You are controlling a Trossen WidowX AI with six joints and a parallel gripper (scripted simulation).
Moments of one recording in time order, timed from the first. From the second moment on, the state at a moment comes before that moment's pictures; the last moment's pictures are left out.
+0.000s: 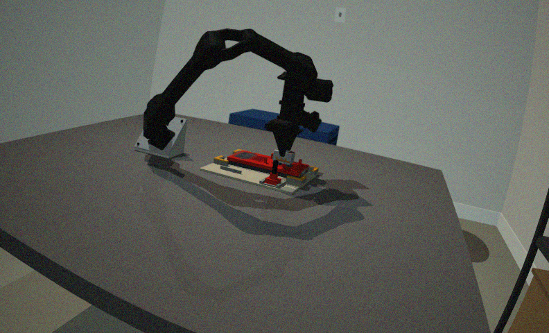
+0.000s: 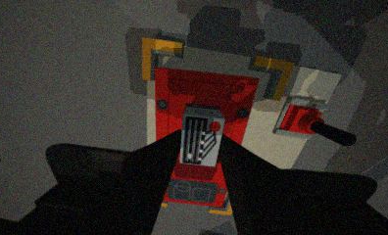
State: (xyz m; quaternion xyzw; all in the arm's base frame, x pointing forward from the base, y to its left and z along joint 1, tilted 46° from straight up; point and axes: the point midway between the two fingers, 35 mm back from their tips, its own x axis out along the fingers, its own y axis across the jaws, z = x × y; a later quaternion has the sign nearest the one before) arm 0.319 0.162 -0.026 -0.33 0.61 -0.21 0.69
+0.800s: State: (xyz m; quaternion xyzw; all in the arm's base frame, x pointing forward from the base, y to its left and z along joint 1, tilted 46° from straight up) arm 0.319 0.159 -0.029 -0.33 0.61 -0.20 0.69
